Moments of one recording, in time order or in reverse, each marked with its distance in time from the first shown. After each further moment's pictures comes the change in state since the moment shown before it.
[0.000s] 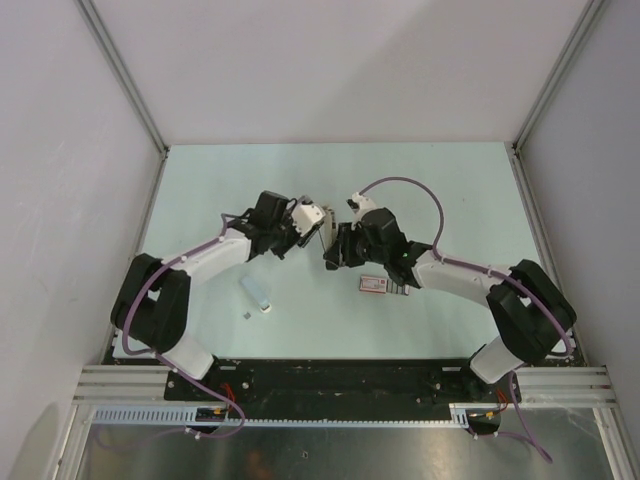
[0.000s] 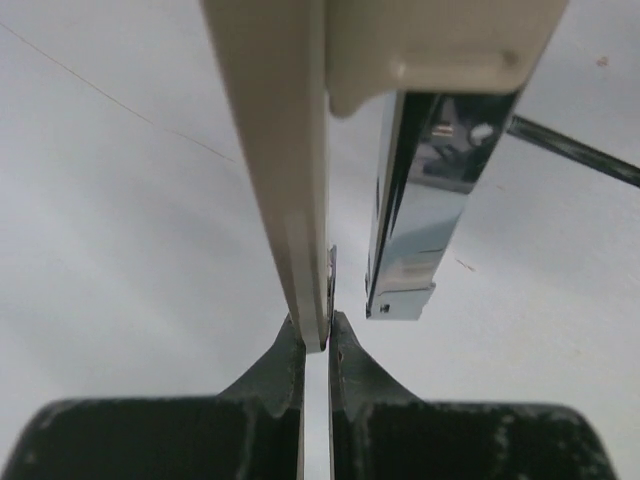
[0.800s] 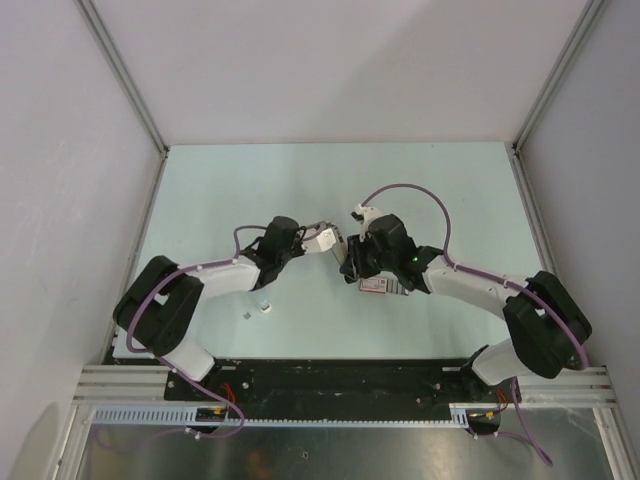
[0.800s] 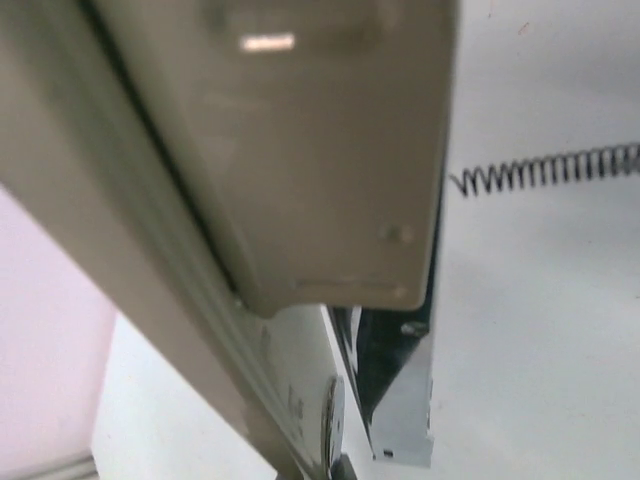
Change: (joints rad) left arm -0.130 -0.004 -0.254 0.488 -0.407 0.364; right arm -0.010 -0.105 -0.055 -0.194 0.037 -0.161
